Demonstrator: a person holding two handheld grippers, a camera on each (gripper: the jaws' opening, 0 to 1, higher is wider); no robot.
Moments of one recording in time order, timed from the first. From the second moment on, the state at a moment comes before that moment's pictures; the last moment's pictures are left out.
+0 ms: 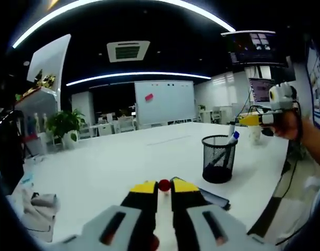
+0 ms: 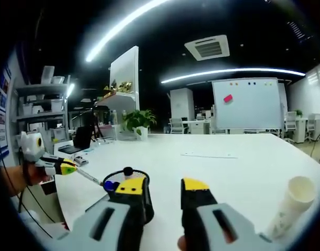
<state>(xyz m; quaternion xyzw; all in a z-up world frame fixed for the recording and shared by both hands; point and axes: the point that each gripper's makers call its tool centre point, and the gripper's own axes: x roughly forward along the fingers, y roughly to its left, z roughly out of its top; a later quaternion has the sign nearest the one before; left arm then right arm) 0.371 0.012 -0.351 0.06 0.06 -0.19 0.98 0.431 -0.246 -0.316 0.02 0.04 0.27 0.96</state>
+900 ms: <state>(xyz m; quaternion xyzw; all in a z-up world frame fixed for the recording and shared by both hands) 0.370 0.010 -0.338 0.06 0.05 -0.20 0.98 0.430 -0.250 -0.320 0.02 0.04 0.27 0.96</state>
